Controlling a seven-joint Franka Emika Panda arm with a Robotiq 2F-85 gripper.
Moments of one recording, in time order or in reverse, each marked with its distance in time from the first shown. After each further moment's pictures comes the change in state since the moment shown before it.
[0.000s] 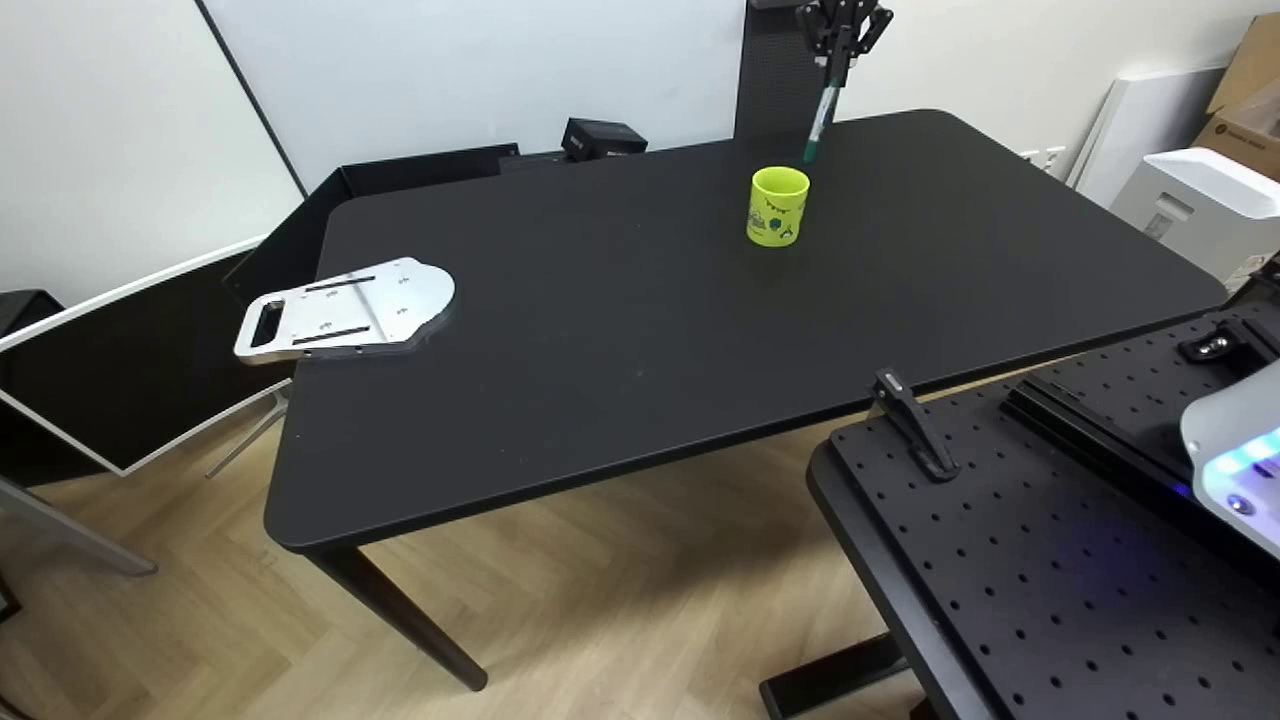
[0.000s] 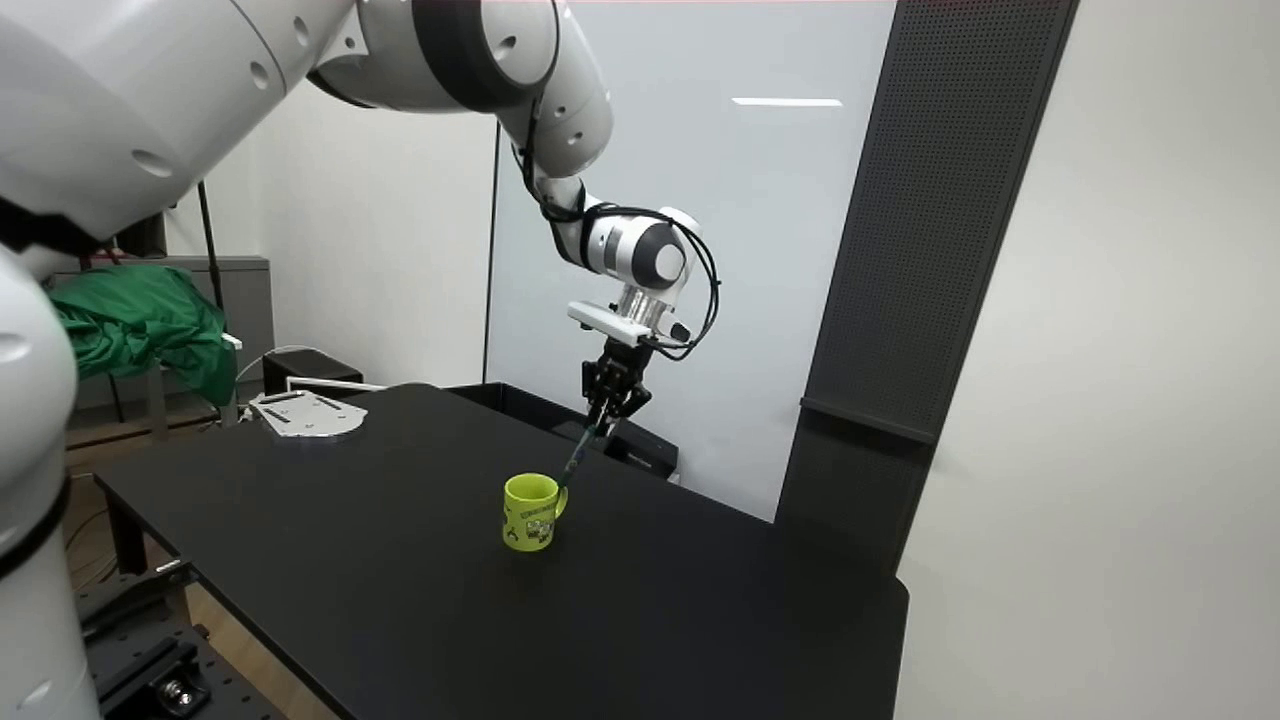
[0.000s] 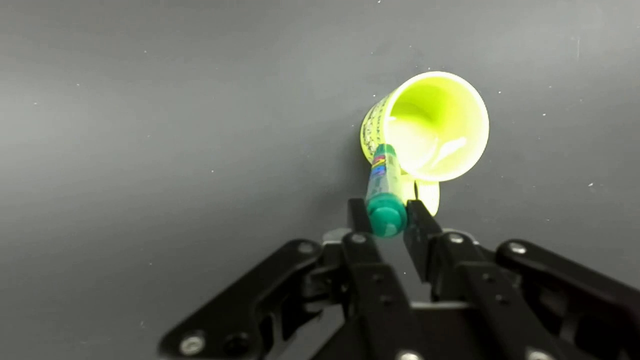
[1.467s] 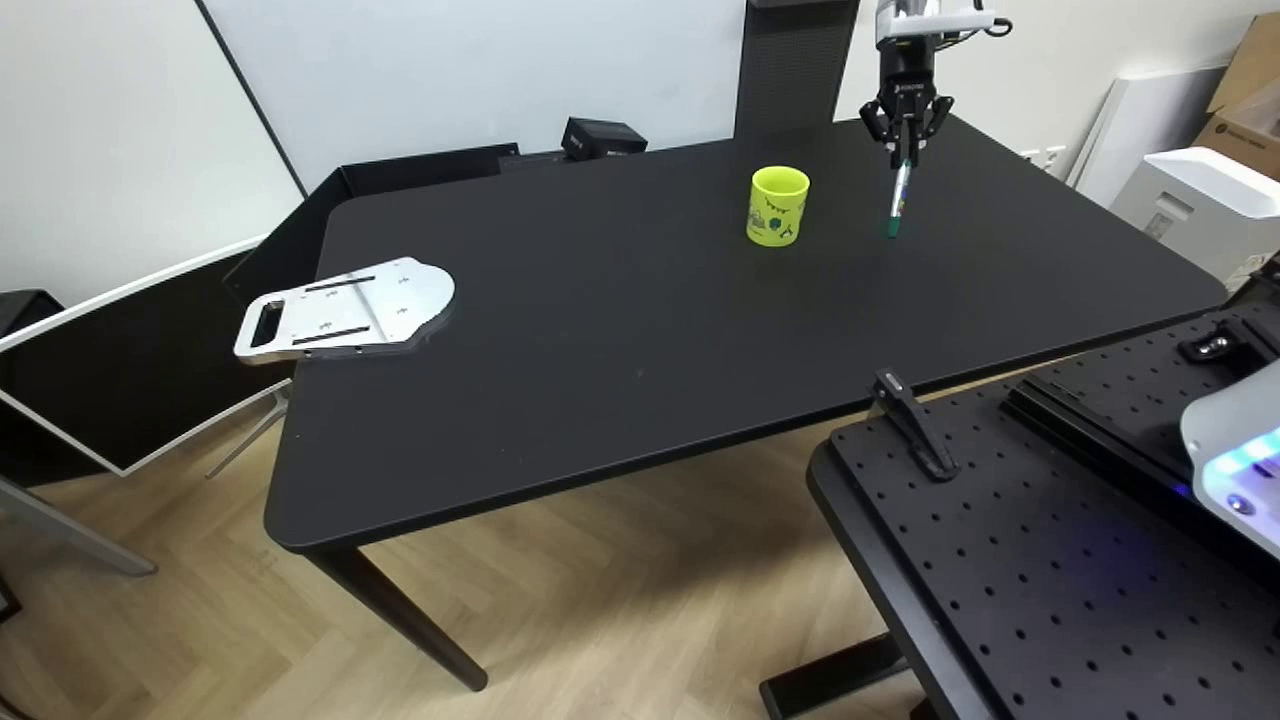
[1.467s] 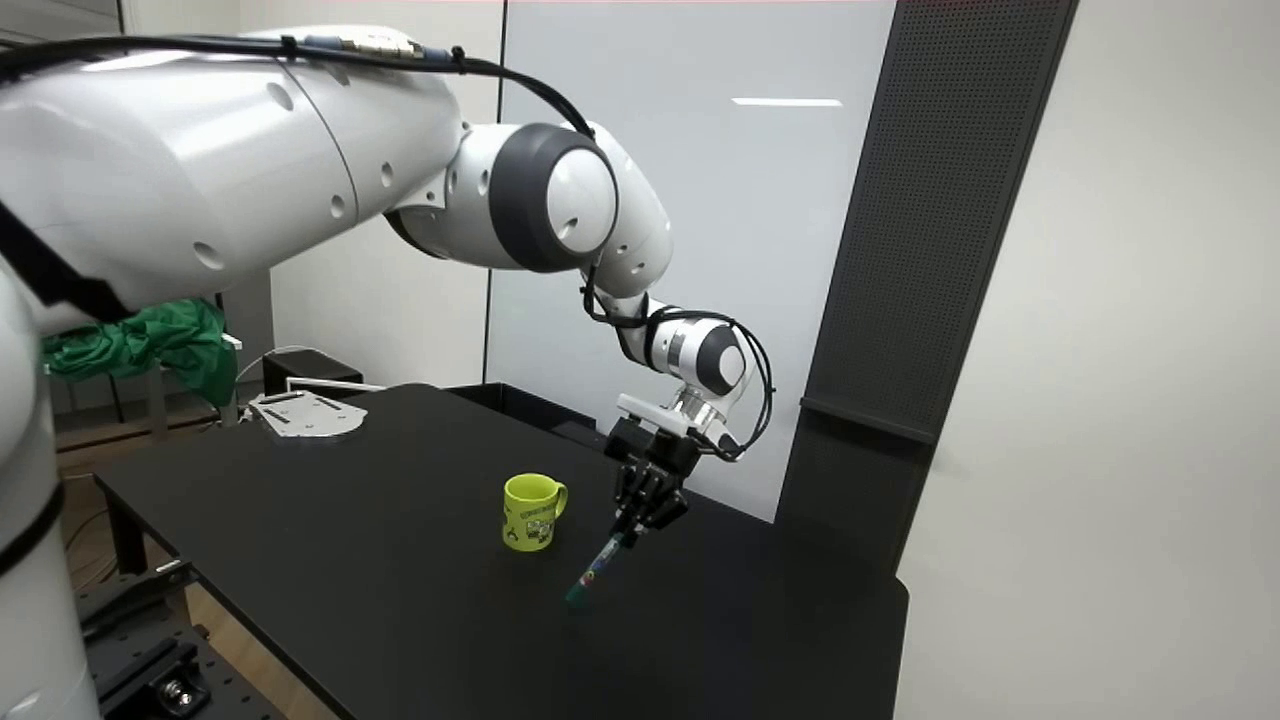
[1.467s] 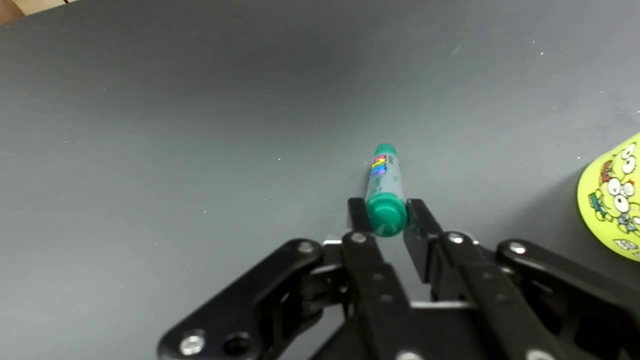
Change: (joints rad) arm -0.107 0.374 -0.080 0.328 -0.025 -0.345 0.044
